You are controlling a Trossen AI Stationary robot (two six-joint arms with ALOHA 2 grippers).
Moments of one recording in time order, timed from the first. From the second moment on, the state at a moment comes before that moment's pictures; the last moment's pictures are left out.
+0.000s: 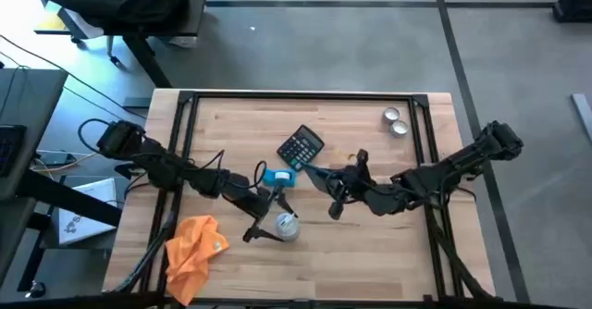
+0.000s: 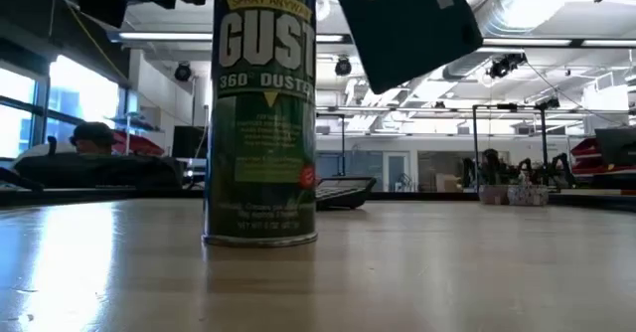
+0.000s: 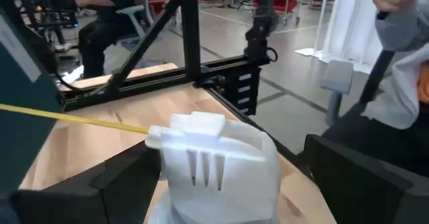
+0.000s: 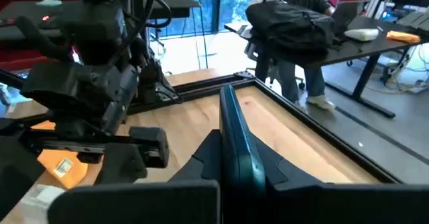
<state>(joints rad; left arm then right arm) -0.31 1.54 0.68 0.70 0.20 0.05 0.47 1.42 1.13 -0.09 0.91 0.28</state>
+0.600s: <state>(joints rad) -0.29 1.58 0.68 0.73 0.20 0.04 0.47 1.42 1.13 -0.09 0.91 0.27</state>
